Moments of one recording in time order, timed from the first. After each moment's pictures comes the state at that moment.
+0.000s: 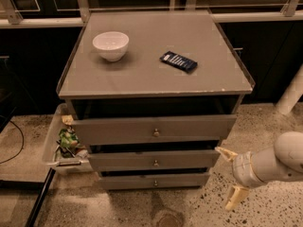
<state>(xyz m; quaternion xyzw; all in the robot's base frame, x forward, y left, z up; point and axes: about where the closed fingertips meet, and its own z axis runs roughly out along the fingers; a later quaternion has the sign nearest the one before) 0.425 -0.242 0.599 -0.64 0.71 0.11 0.26</state>
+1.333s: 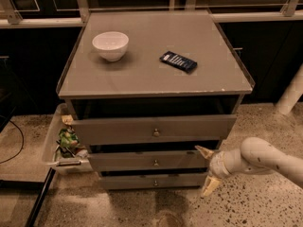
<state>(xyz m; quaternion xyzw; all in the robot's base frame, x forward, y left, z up) 0.518 -0.215 0.466 -0.67 0.66 0.13 0.31</state>
